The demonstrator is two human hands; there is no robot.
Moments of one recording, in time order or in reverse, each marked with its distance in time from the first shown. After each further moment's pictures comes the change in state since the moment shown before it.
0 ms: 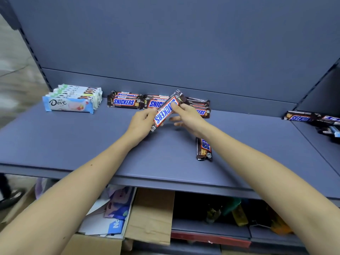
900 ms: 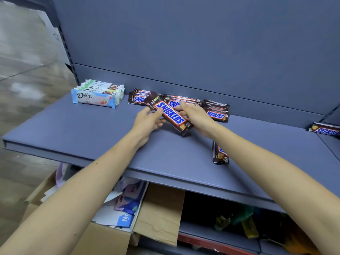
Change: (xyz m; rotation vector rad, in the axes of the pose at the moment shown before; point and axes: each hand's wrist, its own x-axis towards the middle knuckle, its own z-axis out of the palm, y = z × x) left_hand -0.011 -0.004 -0.026 -0.504 0.109 -0.201; right_hand 0.011 -0.006 0.026 -0.104 -0.065 -0.039
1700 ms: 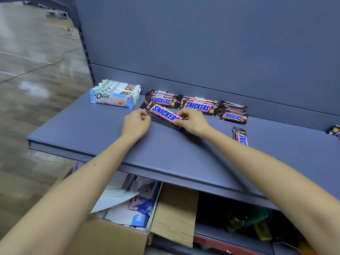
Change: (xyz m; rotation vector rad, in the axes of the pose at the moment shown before) left_hand 0.009 0.004 -0.082 0.849 0.269 0.062; right_hand 0.013 -0.003 0.056 -0.597 0.035 -0.170
